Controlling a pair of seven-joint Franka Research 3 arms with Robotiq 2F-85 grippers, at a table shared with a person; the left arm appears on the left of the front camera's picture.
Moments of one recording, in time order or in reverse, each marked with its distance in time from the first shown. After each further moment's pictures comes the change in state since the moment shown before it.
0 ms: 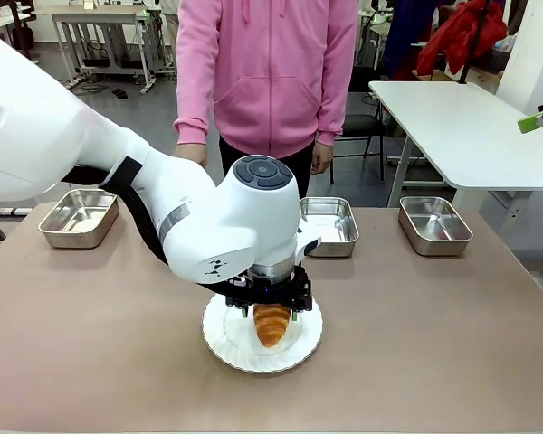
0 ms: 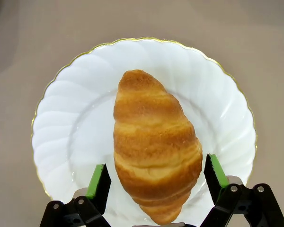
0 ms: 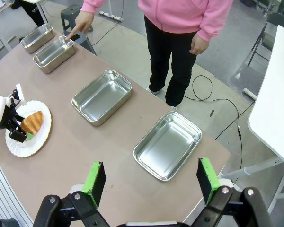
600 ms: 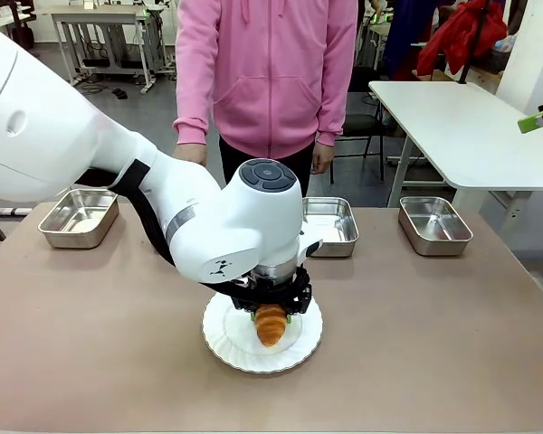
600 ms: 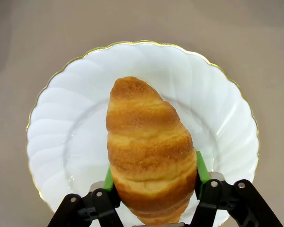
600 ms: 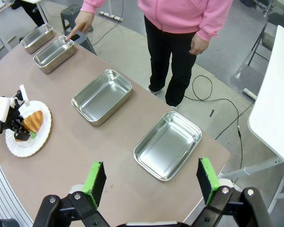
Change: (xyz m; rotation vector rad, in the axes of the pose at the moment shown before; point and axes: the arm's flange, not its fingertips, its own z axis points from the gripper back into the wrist) left arm 0.005 -0.003 -0.009 0.008 0.007 0.000; right arm 0.000 0.000 0.000 0.000 0.000 0.000
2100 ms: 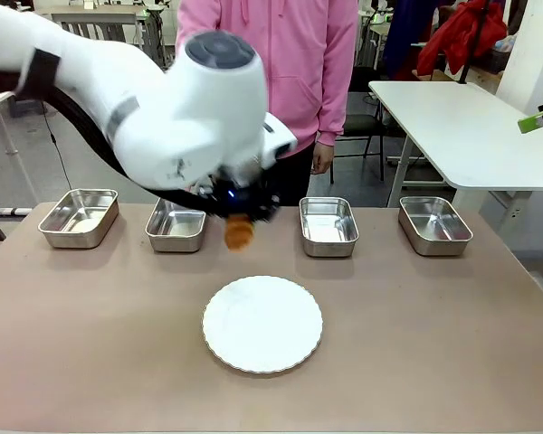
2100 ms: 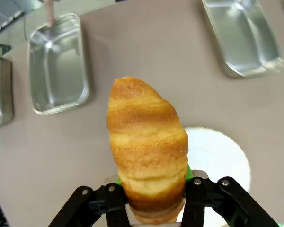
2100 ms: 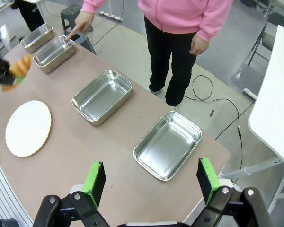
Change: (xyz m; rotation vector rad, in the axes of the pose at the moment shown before) left arm 0.095 0.083 0.134 0.063 -0.211 -0.045; right arm 0.000 0.000 0.000 0.000 0.001 0.000
